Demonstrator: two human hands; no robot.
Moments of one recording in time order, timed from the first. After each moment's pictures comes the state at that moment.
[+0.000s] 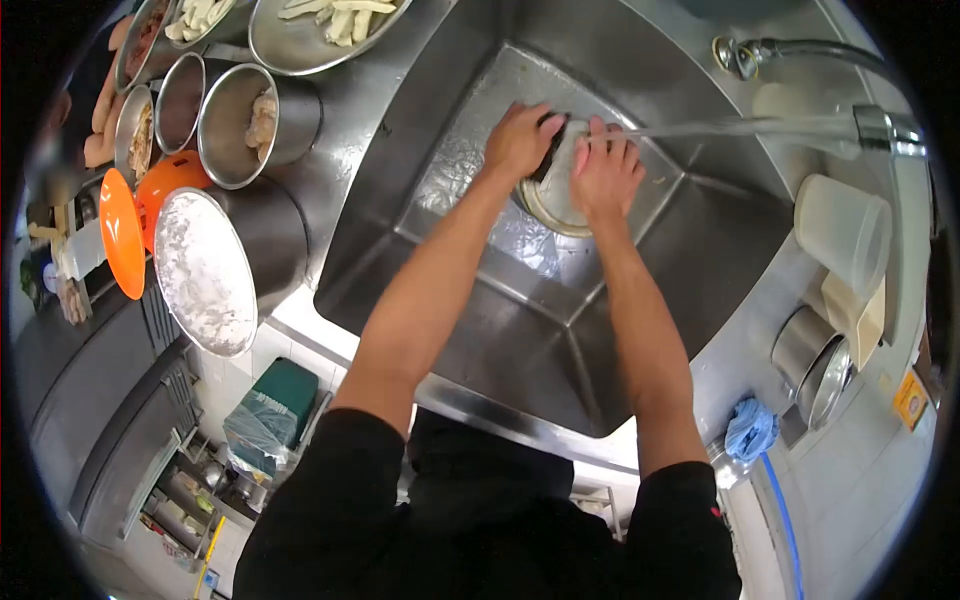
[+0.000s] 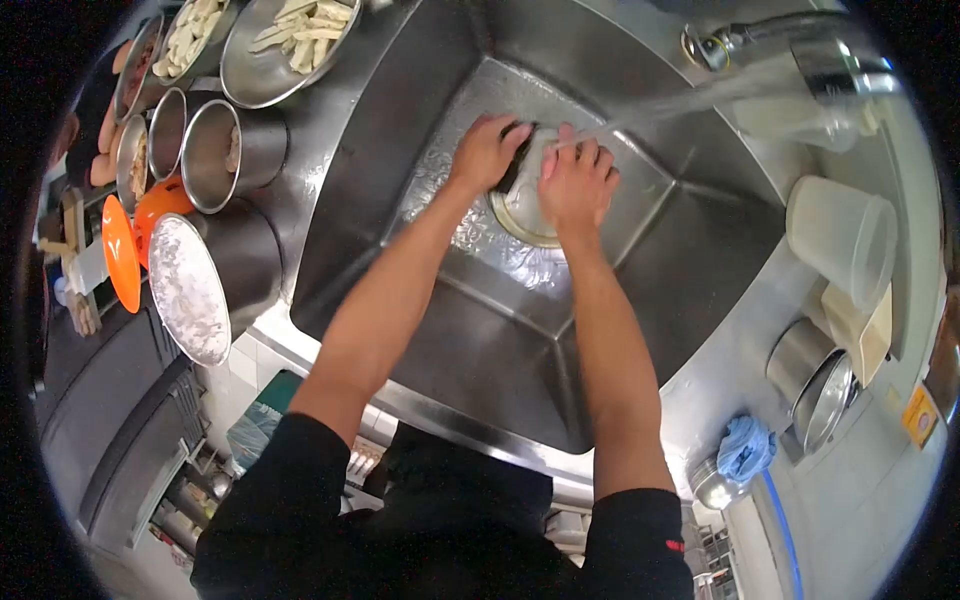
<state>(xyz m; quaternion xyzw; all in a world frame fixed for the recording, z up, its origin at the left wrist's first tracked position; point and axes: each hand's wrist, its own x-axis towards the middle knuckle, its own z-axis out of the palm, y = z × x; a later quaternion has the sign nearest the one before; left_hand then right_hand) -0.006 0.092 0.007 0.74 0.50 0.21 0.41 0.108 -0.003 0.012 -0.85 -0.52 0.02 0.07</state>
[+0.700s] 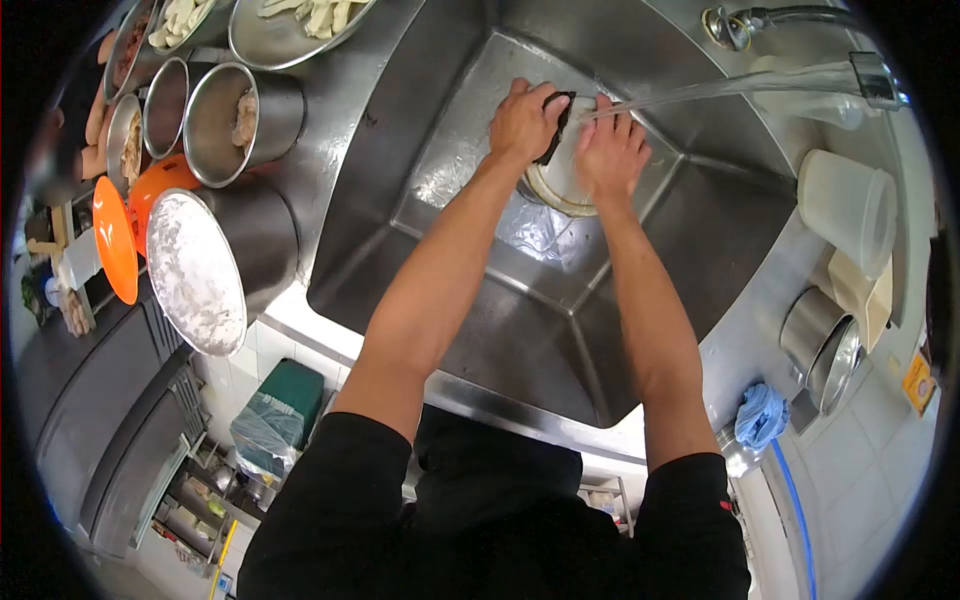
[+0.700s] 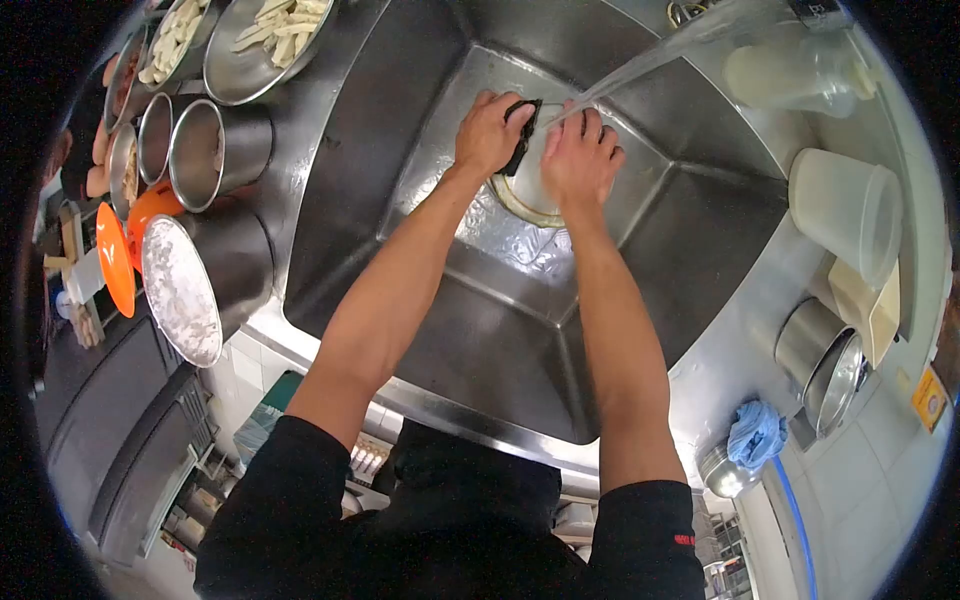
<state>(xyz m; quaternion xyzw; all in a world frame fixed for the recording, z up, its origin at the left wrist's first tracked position) 0.005 0.074 0.011 0.74 0.51 0.22 0.38 0.119 -0.003 0.010 -0.87 -0.48 0.02 0.08</state>
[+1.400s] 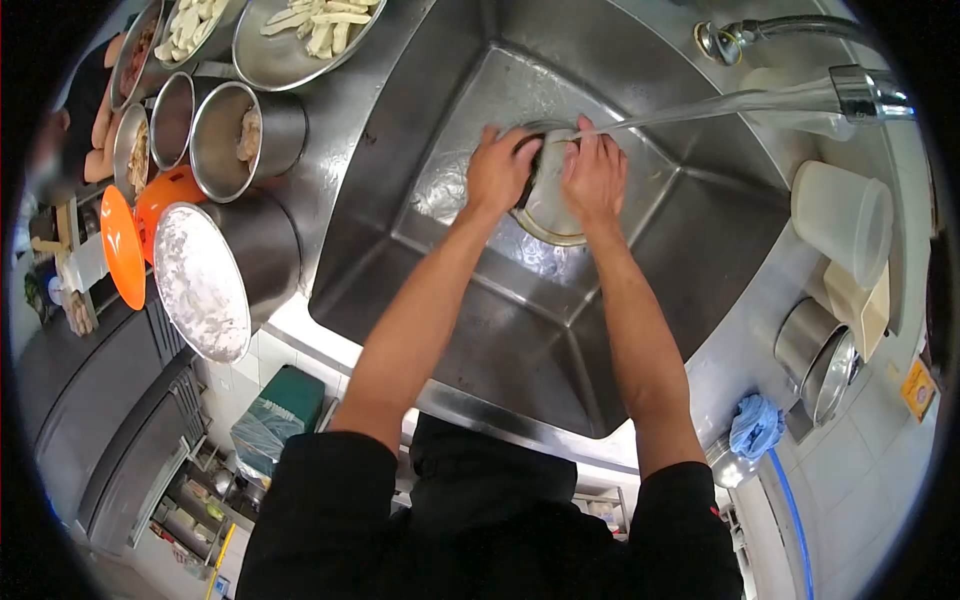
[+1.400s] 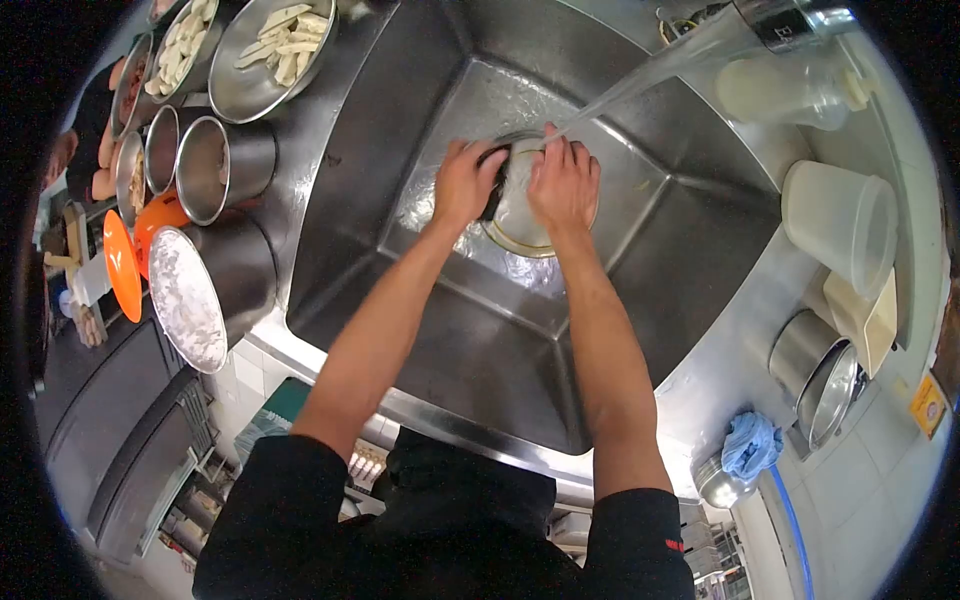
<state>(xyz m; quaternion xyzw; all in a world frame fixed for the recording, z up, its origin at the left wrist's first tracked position) -0.019 0.056 0.014 0.74 0.53 0.19 0.38 0.112 -0.011 0.010 -0.81 -0.55 0.07 0.18</state>
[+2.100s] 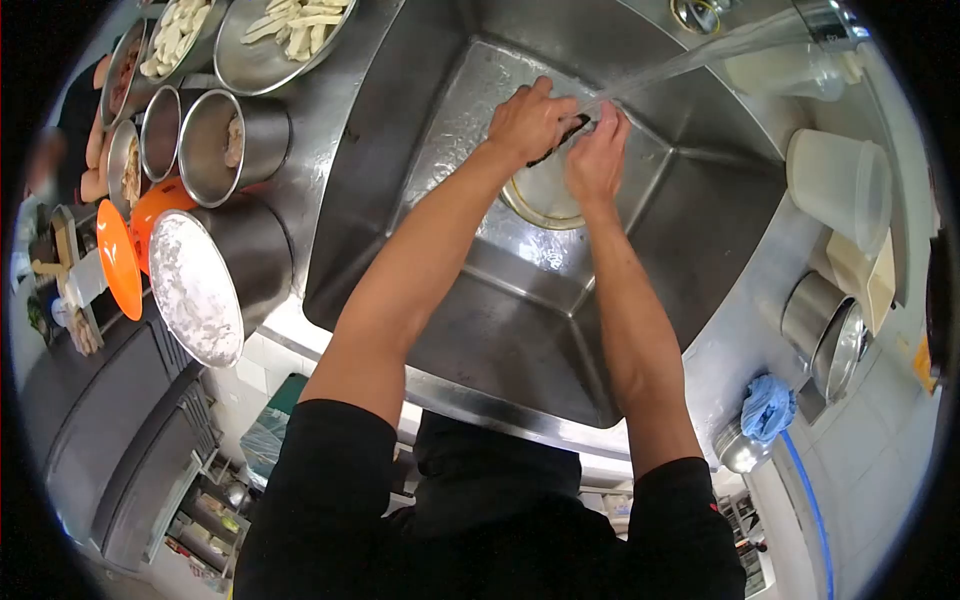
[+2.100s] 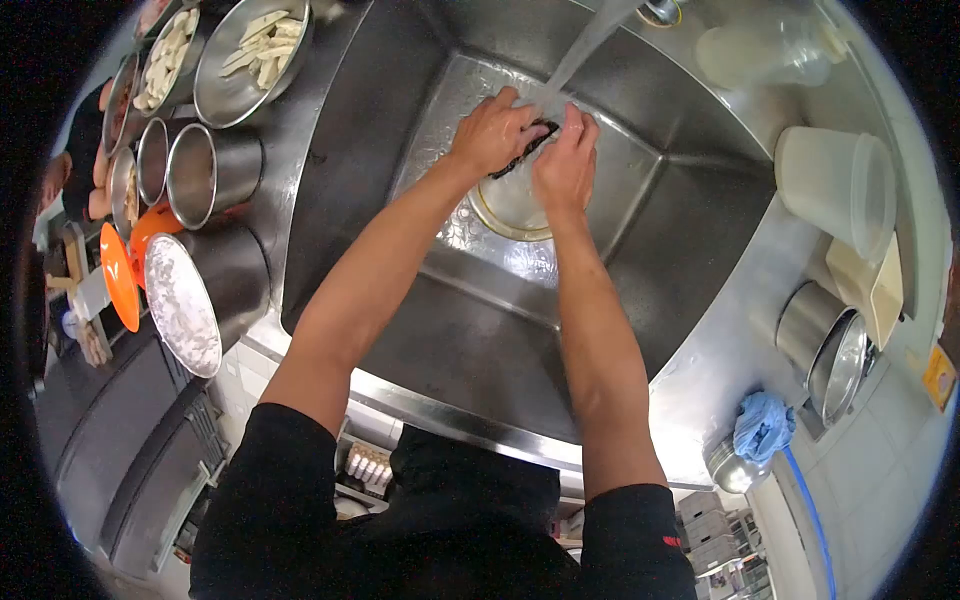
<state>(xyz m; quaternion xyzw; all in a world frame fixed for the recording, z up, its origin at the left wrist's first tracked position) 0.031 0.092 0.037 0.89 0.32 0.08 0.30 0.119 -0.010 0.013 -0.84 -0.43 0.06 0.33</state>
